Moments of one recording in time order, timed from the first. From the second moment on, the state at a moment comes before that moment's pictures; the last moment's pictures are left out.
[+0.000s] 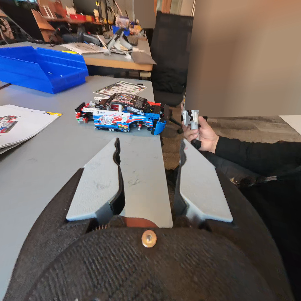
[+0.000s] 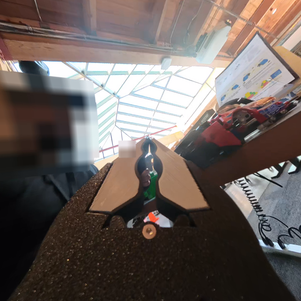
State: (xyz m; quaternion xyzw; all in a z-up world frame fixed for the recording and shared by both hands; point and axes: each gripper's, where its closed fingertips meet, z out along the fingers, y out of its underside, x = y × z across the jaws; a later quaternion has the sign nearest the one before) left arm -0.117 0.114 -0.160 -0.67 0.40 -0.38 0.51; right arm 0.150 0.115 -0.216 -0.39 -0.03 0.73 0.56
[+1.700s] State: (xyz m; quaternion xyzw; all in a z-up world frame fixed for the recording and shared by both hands) left arm 0.069 0.149 -0.245 -0.65 0.68 -0.14 0.31; right arm 0.098 0.142 -0.267 -0.36 -0.06 0.78 0.51
